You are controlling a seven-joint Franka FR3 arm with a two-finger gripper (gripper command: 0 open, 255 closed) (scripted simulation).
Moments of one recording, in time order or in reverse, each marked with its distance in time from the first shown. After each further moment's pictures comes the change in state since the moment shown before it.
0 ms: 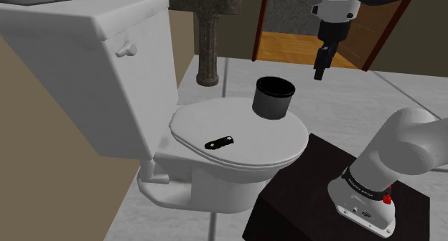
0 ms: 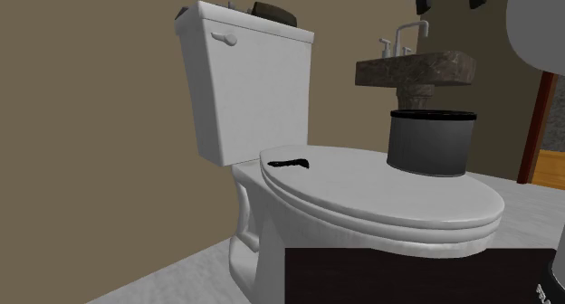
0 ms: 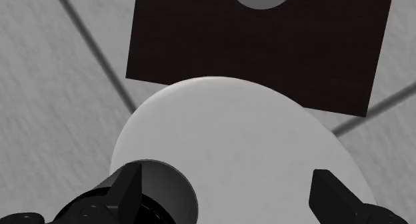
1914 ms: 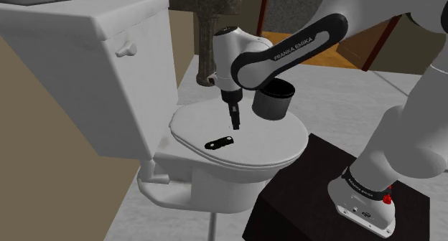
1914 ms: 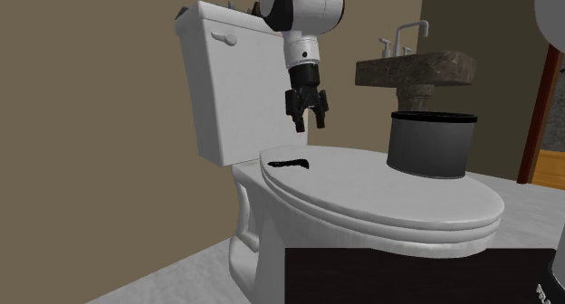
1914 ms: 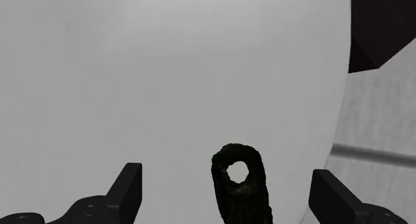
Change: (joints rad) arm 0.217 0.850 0.146 0.206 -0.017 0.591 -0.284
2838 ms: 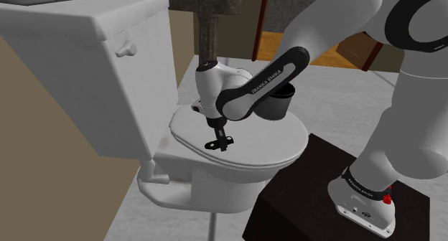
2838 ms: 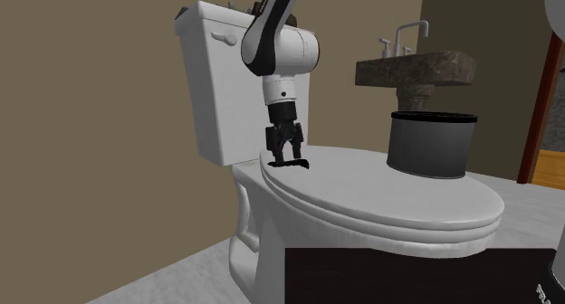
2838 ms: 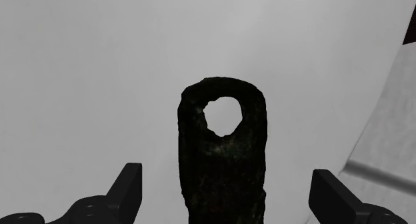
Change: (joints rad) arm 0.054 0.249 0.032 0.072 -0.071 0.156 -0.032
